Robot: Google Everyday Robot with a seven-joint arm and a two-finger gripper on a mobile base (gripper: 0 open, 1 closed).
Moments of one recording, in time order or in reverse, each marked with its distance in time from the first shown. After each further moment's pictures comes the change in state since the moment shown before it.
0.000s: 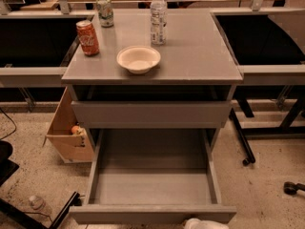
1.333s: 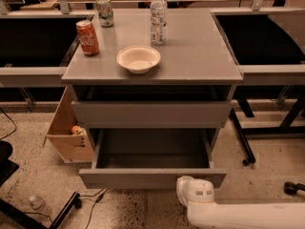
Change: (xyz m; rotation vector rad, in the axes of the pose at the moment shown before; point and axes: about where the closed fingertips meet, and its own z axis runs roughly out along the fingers) arm -0.052 -0.153 -0.021 0.205 0.094 -0.355
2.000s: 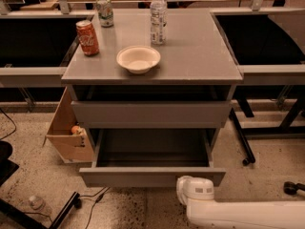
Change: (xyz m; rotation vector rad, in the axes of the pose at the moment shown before) arm -0.003 0.001 -0.003 -0.039 0.001 0.029
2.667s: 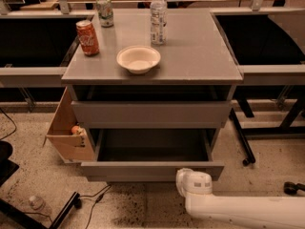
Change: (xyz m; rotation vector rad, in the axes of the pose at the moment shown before) arm 0.002 -0.032 0.014 0.069 0.007 -0.011
